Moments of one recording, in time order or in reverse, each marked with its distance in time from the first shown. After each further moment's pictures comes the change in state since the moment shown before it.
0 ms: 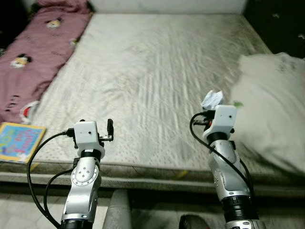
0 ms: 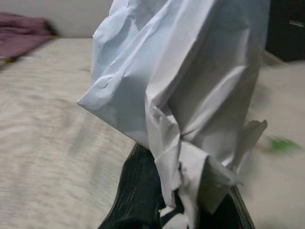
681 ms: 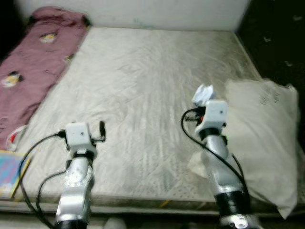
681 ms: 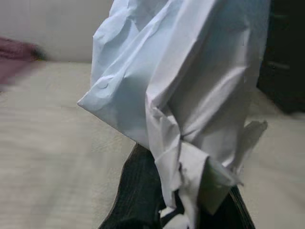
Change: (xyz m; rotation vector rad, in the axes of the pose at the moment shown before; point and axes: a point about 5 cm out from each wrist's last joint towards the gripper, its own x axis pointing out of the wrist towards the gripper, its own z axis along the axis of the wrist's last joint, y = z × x) left arm 0.001 0.000 -0.002 -0.010 0.023 0.000; right arm 0.003 0.001 0.002 -0.028 -0.020 -0.010
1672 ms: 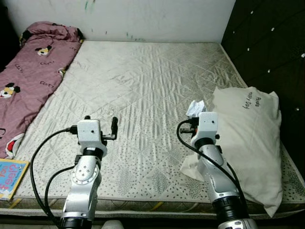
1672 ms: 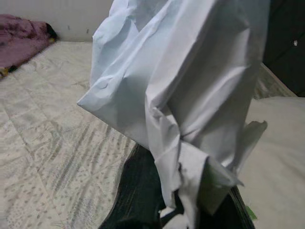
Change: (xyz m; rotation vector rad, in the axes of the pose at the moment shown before) left arm 0.001 -0.002 0.004 0.003 -0.050 -0.071; right arm -0.007 0.024 -0.025 0.035 0.133 0.097
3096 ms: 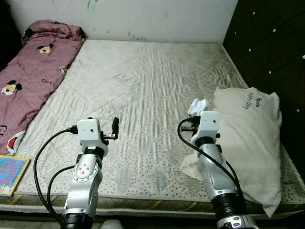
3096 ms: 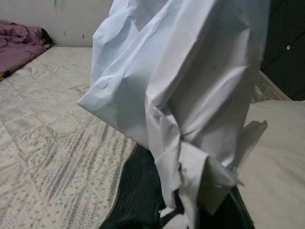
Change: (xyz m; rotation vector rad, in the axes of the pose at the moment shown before) left arm 0.006 -0.004 -0.005 -0.069 0.033 -0.042; right arm 0.005 -0.003 -0.003 0.002 -0.021 -0.043
